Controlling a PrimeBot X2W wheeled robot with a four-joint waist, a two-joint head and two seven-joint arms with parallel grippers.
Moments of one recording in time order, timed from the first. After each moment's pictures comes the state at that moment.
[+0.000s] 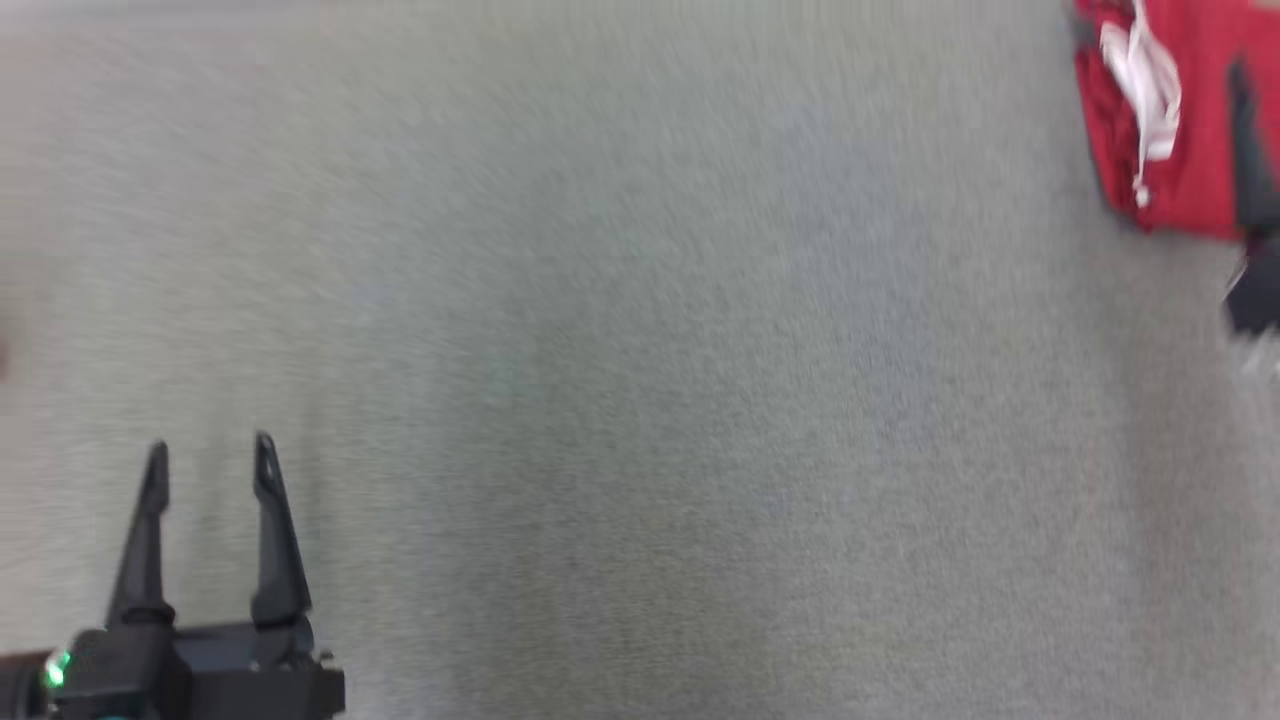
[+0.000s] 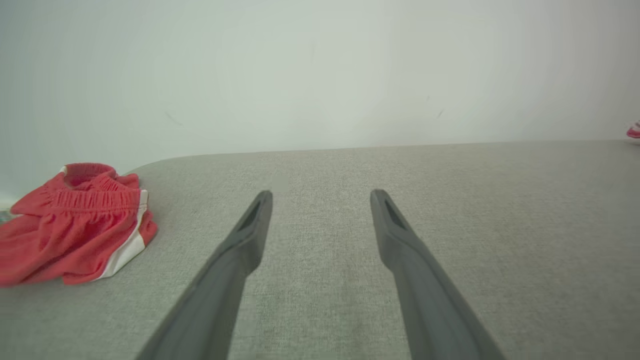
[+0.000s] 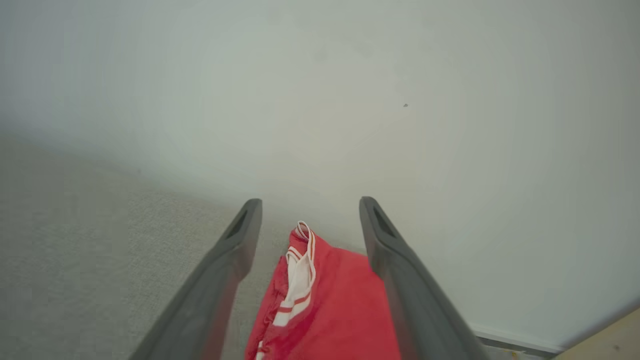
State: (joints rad) left arm -0.06 0.27 -0.12 -0.11 -0.26 0.19 -0.25; right arm -0.71 -0.64 0.12 0.42 0.20 0.13 -0.12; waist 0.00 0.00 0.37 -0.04
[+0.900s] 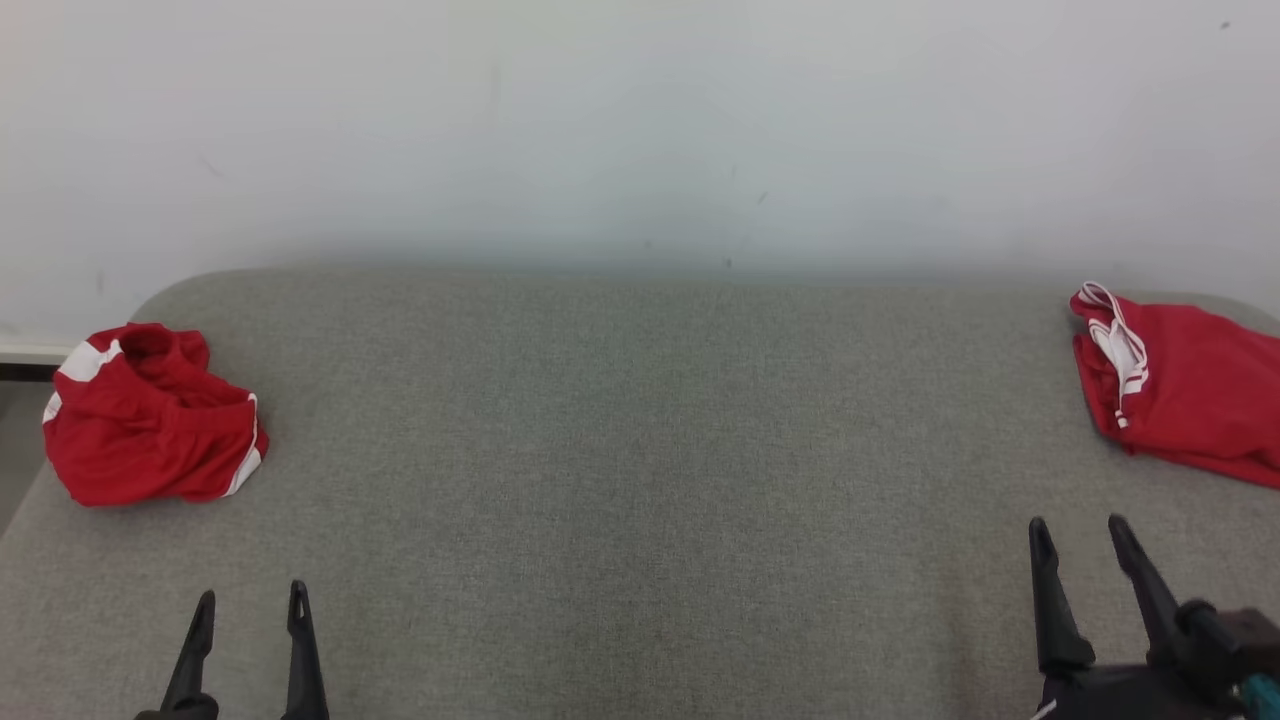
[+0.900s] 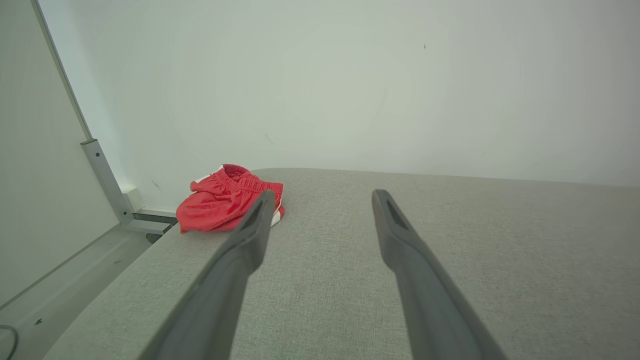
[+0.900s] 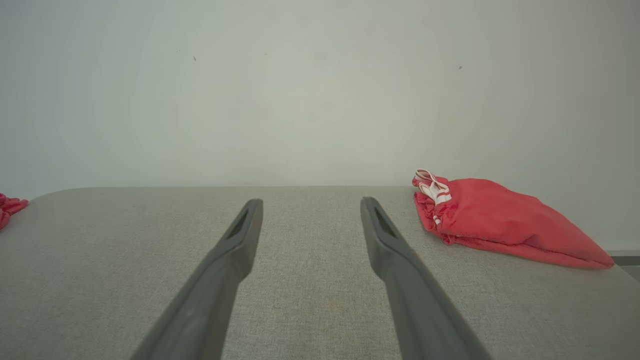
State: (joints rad) left arm 0.07 0.27 -0.15 0.01 -0.30 0.20 -0.21; right arm 0.03 -0.17 -0.13 0.07 0.17 0.13 -0.12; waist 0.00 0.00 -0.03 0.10
